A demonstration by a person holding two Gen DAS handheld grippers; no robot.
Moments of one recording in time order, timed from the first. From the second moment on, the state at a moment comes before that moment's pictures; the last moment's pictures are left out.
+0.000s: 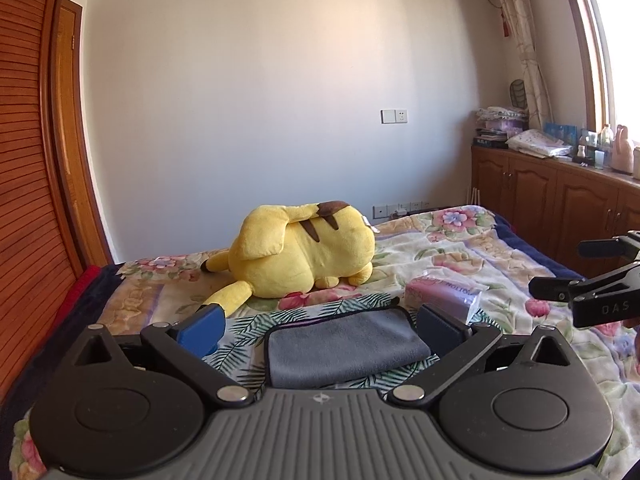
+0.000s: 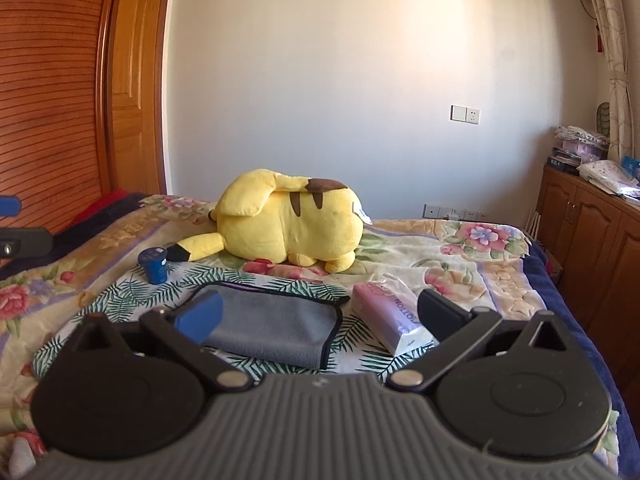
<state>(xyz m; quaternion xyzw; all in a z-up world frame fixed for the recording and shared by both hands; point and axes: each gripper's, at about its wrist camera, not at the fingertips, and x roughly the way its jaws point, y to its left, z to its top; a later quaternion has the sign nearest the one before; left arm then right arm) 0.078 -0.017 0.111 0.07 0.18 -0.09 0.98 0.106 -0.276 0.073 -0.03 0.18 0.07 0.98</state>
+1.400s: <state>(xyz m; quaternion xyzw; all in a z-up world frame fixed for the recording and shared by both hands) 0.006 -0.017 -0.003 0.04 0.24 -0.06 0.97 0.039 -0.252 -0.004 -0.02 0.22 0.08 0.97</state>
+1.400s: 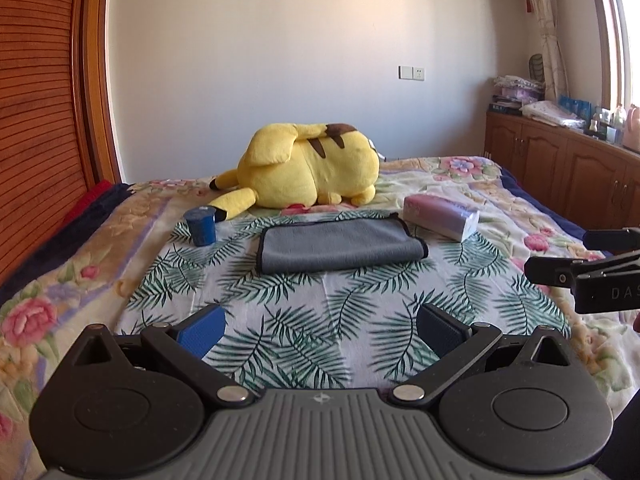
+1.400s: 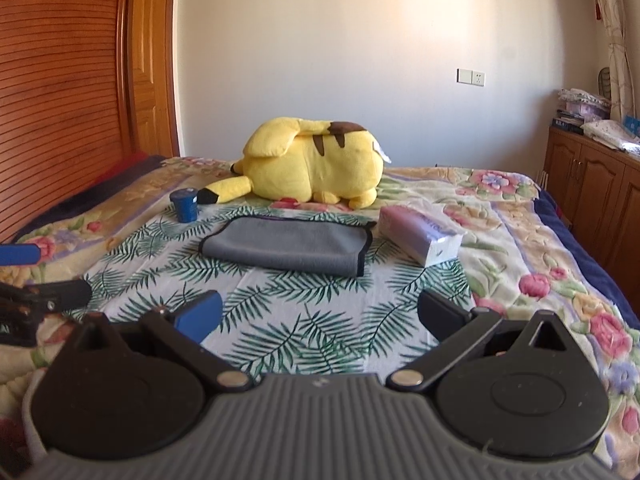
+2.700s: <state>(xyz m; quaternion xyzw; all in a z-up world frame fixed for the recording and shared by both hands) -0.008 -0.013 -0.010 0.05 0.19 -0.05 0.98 0.031 -0.255 -0.023 -0.01 0.20 0.07 0.98</state>
